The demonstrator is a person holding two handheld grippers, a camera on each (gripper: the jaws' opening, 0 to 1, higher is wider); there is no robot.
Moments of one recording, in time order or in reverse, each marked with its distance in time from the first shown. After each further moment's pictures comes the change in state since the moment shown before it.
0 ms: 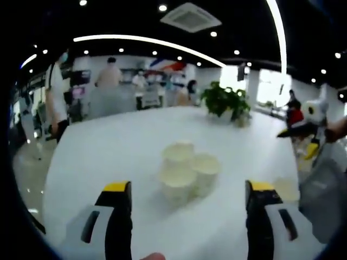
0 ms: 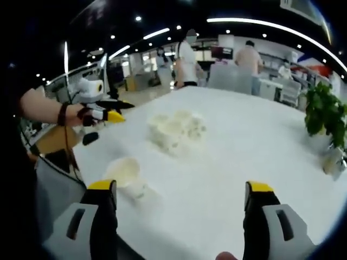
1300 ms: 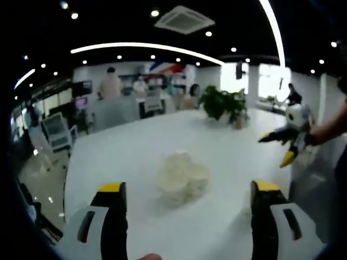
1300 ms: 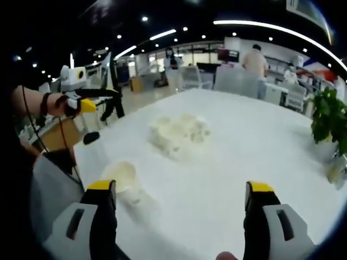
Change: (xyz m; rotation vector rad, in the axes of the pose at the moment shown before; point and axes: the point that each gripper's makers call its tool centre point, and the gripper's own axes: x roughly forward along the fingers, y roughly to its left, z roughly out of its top) left arm -0.064 -0.014 0.052 0.090 -0.044 0.060; right arm 0.023 -0.006 0.008 -0.033 -0.026 0.040
